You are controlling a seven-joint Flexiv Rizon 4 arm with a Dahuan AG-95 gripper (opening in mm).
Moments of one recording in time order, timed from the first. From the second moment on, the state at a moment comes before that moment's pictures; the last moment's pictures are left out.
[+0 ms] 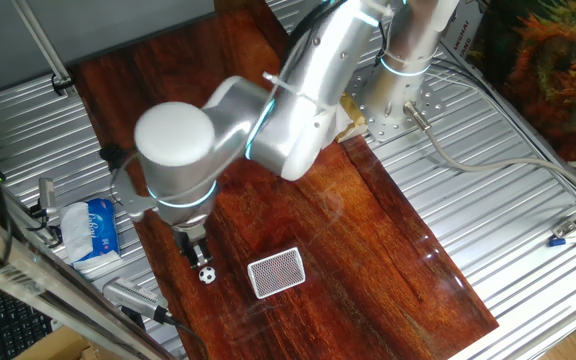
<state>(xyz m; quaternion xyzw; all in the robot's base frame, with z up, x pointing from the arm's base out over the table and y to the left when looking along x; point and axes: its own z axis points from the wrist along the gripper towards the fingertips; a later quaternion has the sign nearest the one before) 0.647 0.200 0.078 -0.01 1.00 0.00 0.07</state>
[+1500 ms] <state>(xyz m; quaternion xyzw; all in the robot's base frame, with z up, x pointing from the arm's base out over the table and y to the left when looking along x) 0.641 0.198 0.079 -0.02 0.98 0.01 0.18</state>
